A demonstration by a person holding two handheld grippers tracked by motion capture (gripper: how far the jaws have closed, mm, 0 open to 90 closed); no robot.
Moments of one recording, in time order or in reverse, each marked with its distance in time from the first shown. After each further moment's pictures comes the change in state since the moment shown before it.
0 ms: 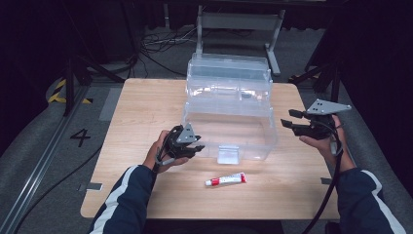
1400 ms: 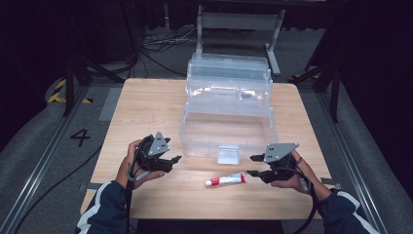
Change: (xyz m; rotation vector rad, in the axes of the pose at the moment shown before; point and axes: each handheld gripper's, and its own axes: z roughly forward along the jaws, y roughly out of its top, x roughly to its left) left arm -0.015 -0.048 -0.068 0.055 0.158 -0.114; right arm 0.122 -0.028 0.040 0.184 0.369 -0.237
